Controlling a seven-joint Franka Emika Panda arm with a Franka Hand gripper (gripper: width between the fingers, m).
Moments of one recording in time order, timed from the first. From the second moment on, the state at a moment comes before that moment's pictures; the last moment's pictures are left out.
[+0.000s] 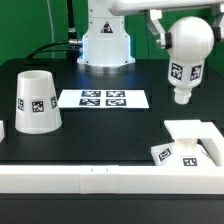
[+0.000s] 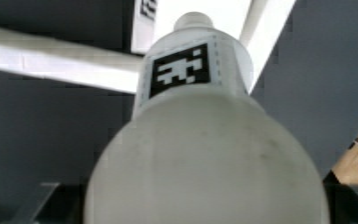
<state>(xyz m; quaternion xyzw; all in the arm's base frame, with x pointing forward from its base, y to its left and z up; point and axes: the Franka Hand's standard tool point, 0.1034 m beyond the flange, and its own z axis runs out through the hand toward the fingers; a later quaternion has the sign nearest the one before) 0.632 0.076 0.182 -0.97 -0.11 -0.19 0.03</state>
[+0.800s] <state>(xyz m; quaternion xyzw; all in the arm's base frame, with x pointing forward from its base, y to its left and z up) 0.629 0.081 0.157 -0.98 -0.11 -0.17 0.04</state>
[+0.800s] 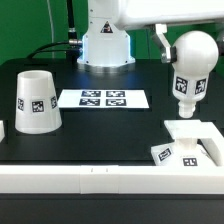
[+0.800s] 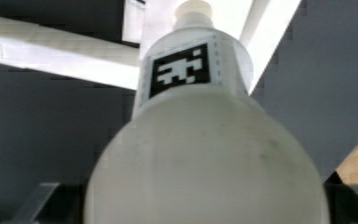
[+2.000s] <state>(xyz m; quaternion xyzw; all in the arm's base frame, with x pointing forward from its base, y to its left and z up) 0.634 0.081 0.141 -0.98 -0.11 -0.17 0.04</state>
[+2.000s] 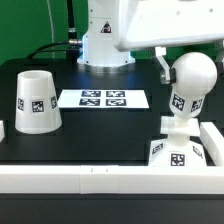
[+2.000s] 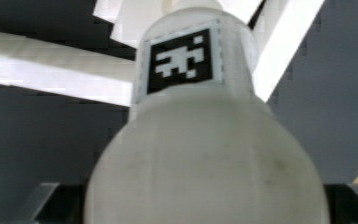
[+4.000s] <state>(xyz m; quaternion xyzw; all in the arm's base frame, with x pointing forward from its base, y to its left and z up) 0.618 0.069 0.132 -0.95 -0.11 -0.29 0.01</state>
